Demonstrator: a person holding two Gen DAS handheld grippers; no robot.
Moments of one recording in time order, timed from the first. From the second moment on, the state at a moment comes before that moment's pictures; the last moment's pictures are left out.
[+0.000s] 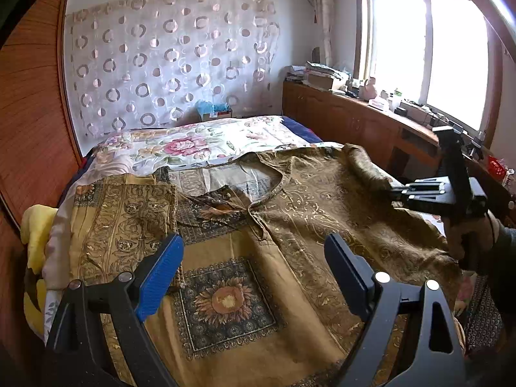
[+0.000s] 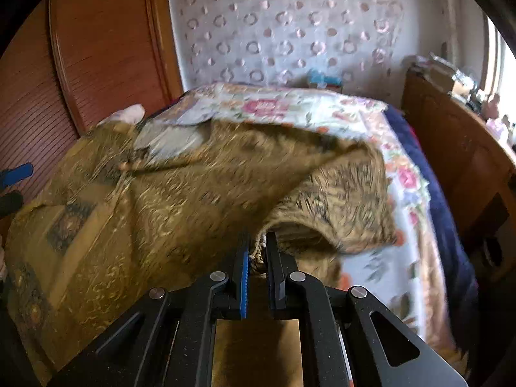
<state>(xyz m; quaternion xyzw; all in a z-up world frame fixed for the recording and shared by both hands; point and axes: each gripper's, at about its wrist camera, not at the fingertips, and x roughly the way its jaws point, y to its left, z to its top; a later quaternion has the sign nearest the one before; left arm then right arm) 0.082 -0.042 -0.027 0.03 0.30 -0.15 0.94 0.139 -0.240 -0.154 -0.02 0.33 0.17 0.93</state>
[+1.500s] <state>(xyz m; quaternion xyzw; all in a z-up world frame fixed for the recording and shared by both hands) 0.070 -0.052 -0.039 0.01 0.30 -0.16 0.94 0.226 -0.302 -0.180 0.02 0.39 0.08 0.92</state>
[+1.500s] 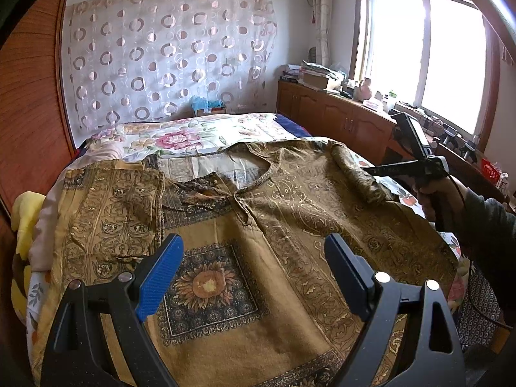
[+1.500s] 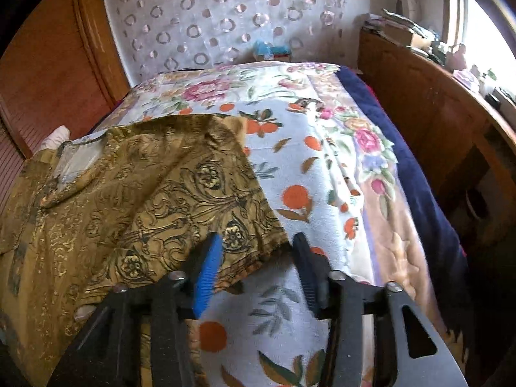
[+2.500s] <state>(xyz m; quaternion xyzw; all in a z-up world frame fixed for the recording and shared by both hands) 0.073 -0.034 -0.047 0.00 0.30 -0.15 0.94 0.239 -0.263 -0.182 -0.05 0.39 0.08 0.91</state>
